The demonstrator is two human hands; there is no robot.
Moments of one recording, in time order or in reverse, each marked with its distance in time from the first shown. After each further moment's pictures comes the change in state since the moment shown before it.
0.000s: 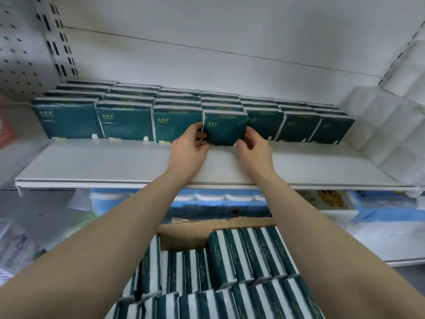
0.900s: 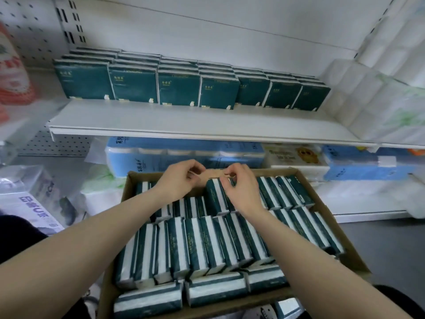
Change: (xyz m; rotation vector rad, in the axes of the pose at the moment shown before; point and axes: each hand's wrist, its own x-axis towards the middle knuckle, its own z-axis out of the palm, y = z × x) left_hand -0.163 -0.023 -0.036 0.159 -0.441 -0.058; right_hand -0.199 0.023 -0.008 -0.351 -0.117 -0.003
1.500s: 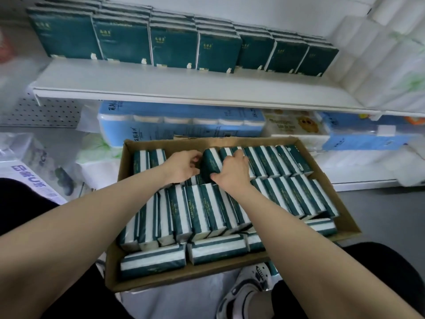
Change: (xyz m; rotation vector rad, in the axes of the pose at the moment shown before) left_hand -0.008 -0.025 0.030 0.063 -0.317 -0.197; right_hand -0.020 -0.004 0.029 -0.463 -0.294 0.221
